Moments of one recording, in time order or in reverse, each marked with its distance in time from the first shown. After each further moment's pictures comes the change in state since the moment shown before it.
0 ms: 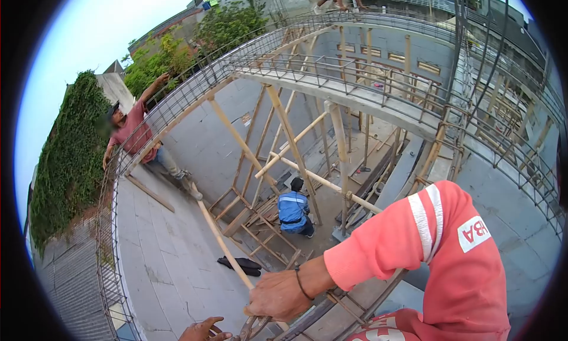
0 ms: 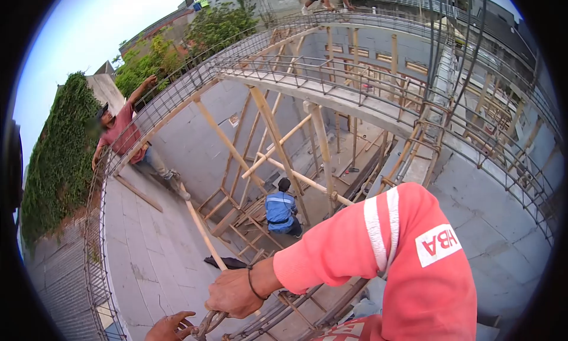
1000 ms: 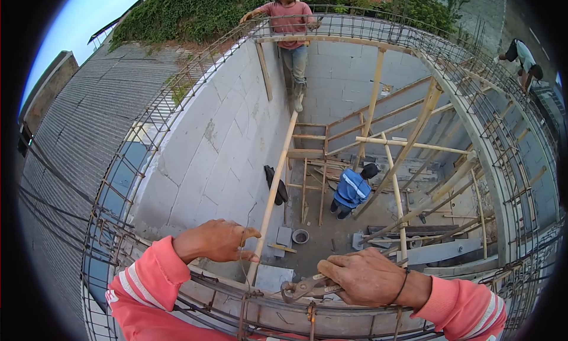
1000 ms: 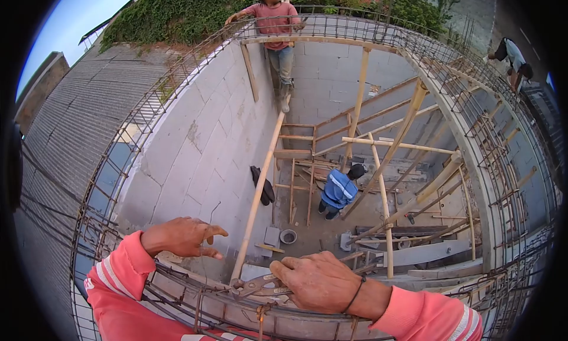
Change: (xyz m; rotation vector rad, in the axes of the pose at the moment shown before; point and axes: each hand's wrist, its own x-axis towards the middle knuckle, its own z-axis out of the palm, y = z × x) left_hand -0.003 0.020 -0.008 0.092 -0.070 -0.113; right_hand 0.001 -0.012 -0.027 0.009 -0.144 0.071
